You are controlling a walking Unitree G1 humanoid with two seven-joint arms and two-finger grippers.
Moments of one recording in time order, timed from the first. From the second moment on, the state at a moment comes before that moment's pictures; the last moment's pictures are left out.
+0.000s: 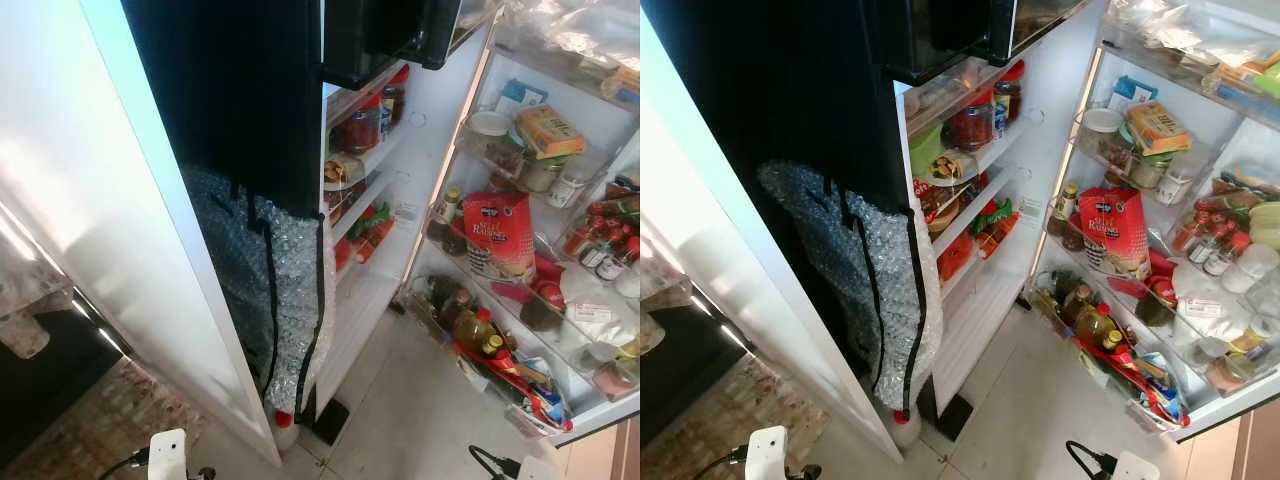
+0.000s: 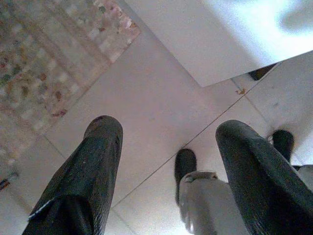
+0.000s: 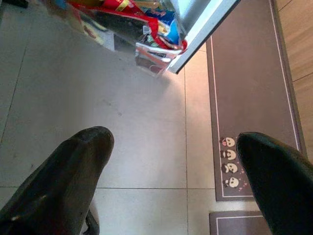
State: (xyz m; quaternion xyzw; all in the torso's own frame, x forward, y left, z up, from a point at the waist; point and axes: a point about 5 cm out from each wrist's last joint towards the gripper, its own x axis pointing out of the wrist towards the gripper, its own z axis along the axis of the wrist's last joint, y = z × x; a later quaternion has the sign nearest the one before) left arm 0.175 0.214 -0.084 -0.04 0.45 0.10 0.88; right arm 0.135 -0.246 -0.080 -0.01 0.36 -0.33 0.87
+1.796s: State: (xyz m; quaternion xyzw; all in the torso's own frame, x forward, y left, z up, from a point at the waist) left arm 0.121 0.228 -0.099 -0.04 0.48 0.14 0.87; right arm 0.146 -0.225 -0.094 0.06 0.48 -0.19 0.85
